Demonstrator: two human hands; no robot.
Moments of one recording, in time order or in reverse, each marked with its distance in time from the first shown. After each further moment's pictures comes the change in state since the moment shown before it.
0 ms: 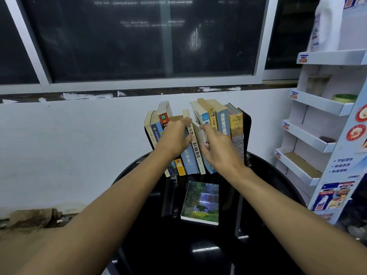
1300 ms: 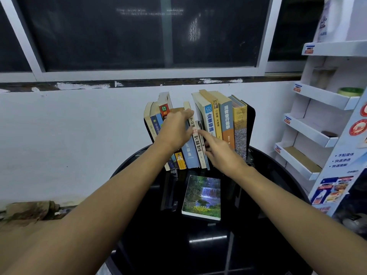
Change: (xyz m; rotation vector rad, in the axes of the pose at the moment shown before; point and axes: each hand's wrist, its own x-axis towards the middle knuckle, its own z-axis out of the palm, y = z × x) left_hand 0.005 -0.011 0.006 -0.013 0.013 0.009; right_hand -0.012 0.046 0.038 0.094 -0.274 0.019
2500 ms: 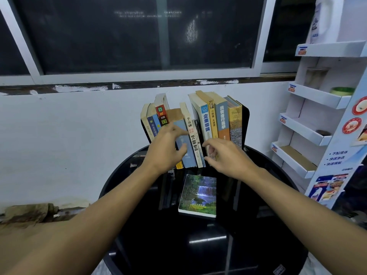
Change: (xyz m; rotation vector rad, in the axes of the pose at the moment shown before) left_hand -0.056 -0.004 -0.003 -0.010 -0.050 0.018; right_hand -0.026 -0.006 -0.033 -0.116 -0.008 -0.035
